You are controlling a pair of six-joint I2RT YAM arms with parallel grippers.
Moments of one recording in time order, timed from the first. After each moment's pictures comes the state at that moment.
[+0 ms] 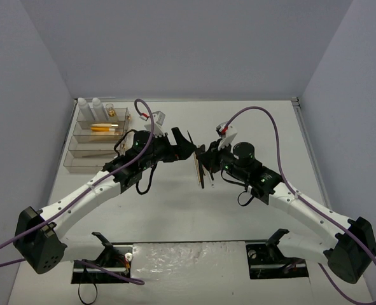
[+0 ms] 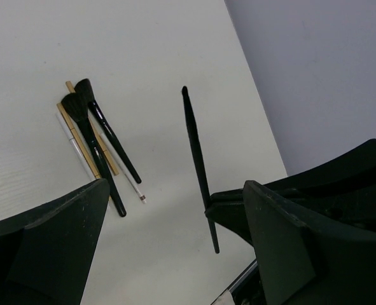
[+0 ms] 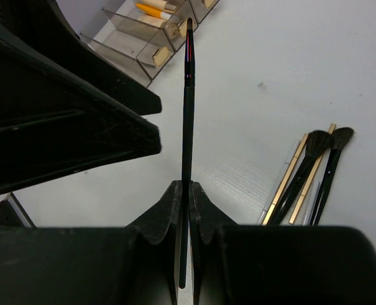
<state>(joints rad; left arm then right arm) -0.70 1.25 1.00 -0.05 0.04 -0.72 0.70 1.10 0.76 0.08 -0.10 0.35</state>
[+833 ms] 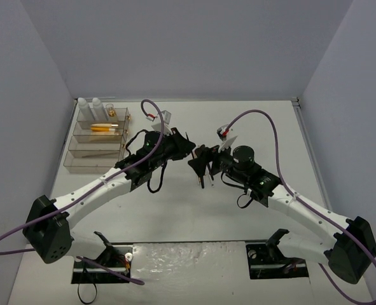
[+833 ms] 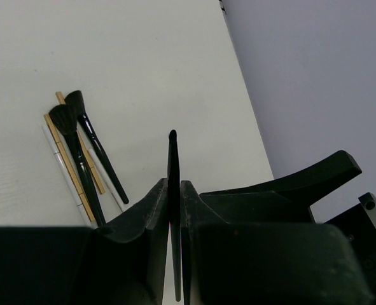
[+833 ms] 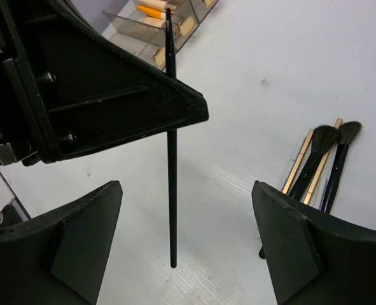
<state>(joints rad) -0.74 1.34 1.02 0.06 -0.04 -0.80 0.70 1.10 0.71 0.15 -0.10 0.39</state>
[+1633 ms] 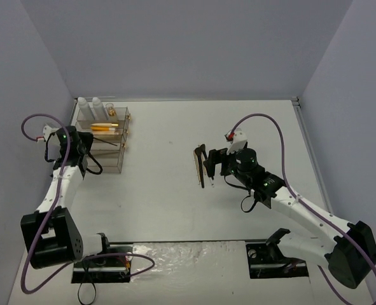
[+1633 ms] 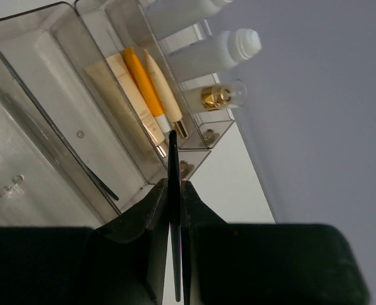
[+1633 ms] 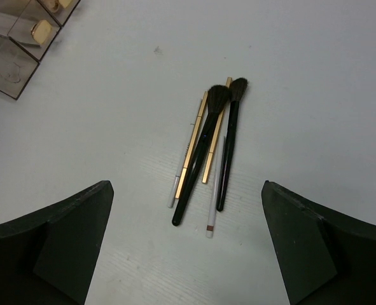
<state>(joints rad) 0.18 1.26 0.85 0.00 -0.12 -1.03 0.64 1.06 0.65 0.01 0.12 0.28</state>
